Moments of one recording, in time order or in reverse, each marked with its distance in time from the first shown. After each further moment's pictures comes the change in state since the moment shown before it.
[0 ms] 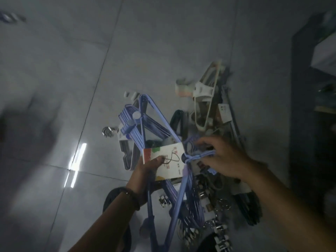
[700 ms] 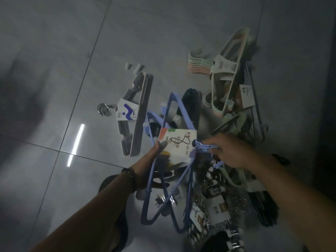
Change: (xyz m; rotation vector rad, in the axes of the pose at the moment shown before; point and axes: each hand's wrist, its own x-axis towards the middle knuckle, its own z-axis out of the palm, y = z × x) left_hand 0.107 -0.053 -0.079 0.134 -0.074 -0.235; right_hand 0.091 0.104 0.072 -0.362 -0.172 -0.127
